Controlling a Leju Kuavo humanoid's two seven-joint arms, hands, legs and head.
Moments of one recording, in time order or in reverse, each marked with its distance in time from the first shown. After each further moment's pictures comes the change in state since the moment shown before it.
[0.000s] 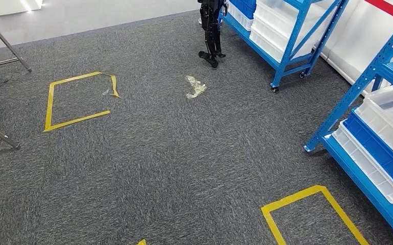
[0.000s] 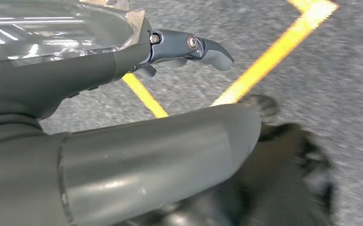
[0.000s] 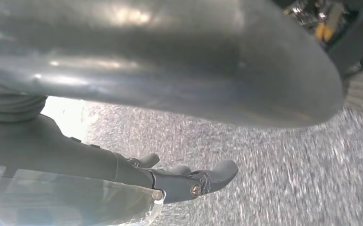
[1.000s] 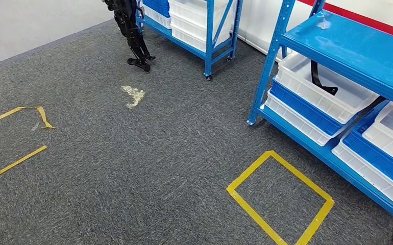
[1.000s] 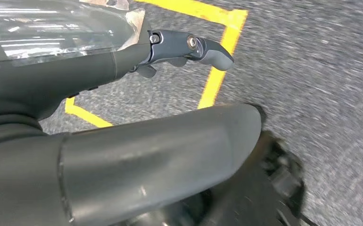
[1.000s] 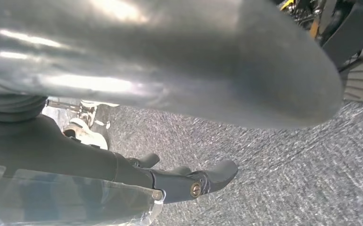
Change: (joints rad) left arm -0.041 0.002 -0.002 -0.016 -0.041 0.001 0.049; right arm 0.007 0.013 -0.017 -0.006 -0.019 -0.029 0.004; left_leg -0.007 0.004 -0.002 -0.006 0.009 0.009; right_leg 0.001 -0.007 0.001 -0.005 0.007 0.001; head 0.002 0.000
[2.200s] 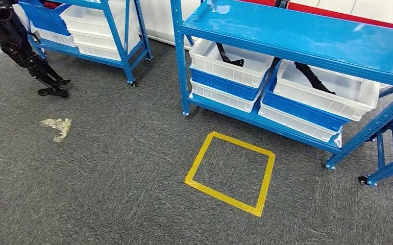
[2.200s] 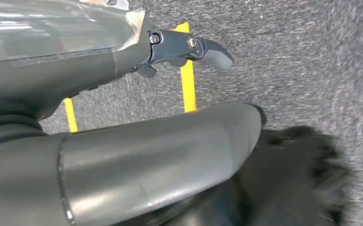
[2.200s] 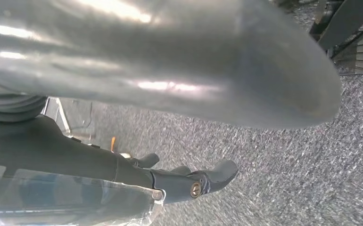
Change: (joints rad) left arm 0.022 0.000 0.002 -0.001 0.006 0.002 -0.021; right arm 0.011 -0.012 -0.018 -0.003 0.021 -0.002 -0.006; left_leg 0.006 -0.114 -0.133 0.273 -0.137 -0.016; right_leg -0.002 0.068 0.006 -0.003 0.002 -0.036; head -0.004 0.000
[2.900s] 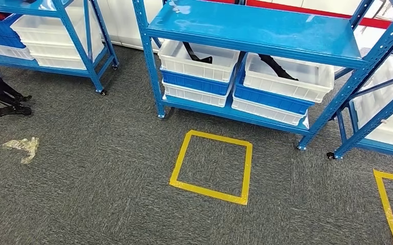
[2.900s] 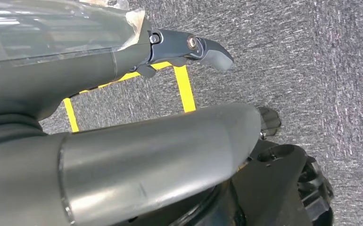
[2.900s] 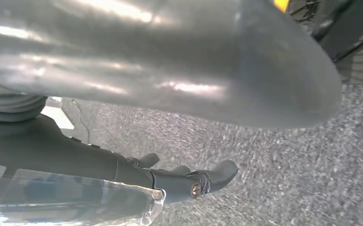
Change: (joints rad) left arm 0.008 -0.005 0.014 0.005 0.001 0.012 0.006; right arm -0.002 0.001 -0.002 0.000 0.027 -0.022 -0.006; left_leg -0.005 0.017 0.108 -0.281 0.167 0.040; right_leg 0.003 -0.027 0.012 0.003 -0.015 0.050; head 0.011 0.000
